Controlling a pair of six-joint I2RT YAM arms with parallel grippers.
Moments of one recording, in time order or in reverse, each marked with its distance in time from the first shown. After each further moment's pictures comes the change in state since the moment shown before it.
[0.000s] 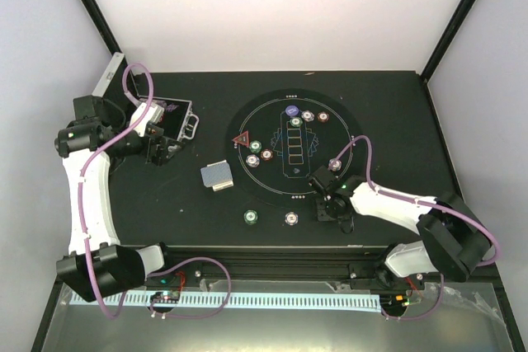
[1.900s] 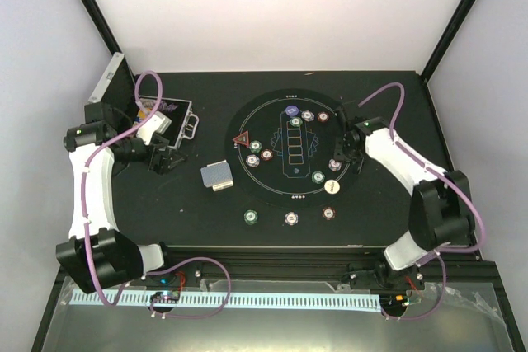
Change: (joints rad) left arm 0.000 0.049 -0.084 -0.039 -0.007 0.142; right arm -0.386 0.163 0.513 -0.191 0.074 -0.216
